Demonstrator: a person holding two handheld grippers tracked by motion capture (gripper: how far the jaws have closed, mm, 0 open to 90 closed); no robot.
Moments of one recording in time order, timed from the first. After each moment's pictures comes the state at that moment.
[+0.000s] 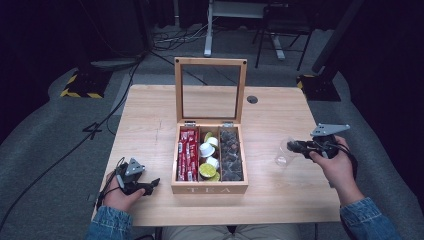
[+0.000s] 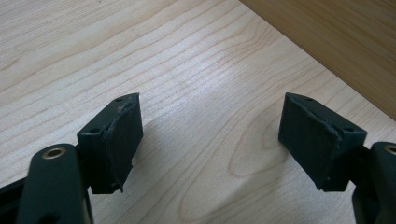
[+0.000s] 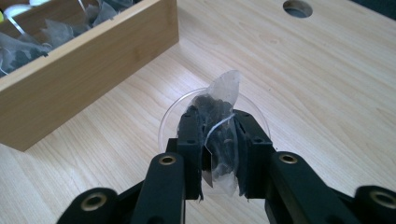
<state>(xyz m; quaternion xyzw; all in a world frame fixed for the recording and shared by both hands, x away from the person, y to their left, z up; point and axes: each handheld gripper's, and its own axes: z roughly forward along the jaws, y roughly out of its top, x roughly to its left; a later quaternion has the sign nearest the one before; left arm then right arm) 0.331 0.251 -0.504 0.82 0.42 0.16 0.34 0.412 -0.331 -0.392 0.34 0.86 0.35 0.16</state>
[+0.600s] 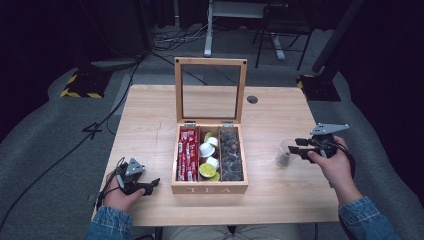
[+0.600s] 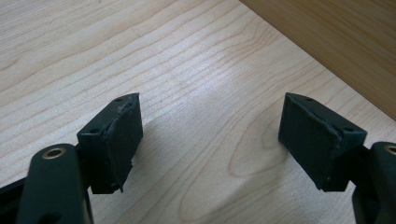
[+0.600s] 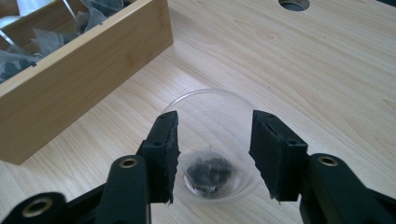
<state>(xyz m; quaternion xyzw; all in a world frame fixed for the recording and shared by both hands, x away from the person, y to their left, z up) 0.331 0.251 -0.504 0.82 0.42 0.16 0.34 0.417 -0.333 -0.399 0.37 0.84 0.37 0.15</state>
